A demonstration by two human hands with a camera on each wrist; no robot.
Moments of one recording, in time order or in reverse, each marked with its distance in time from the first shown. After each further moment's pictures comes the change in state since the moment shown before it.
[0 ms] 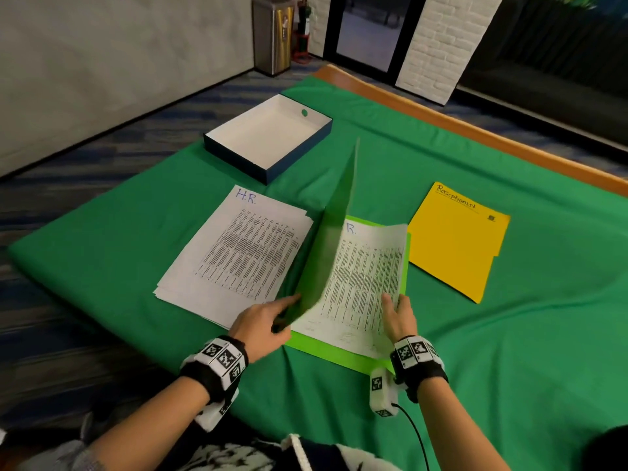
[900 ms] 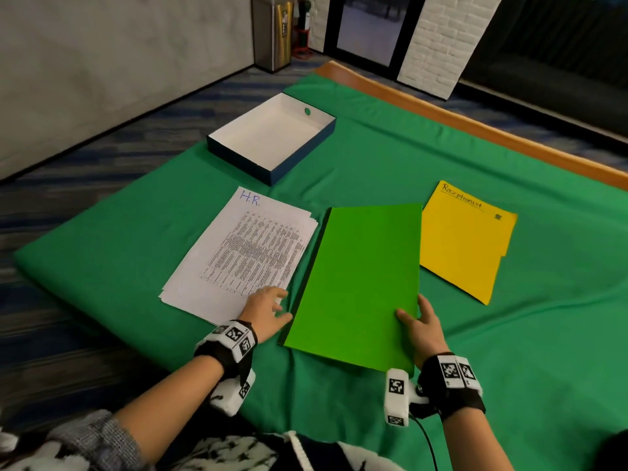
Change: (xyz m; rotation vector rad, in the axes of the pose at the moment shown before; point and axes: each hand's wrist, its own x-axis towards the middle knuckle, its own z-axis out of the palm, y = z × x) left_hand 0.037 -0.023 0.000 -0.142 -0.016 -0.187; right_hand -0.003 0.016 -0.020 0.559 -0.087 0.145
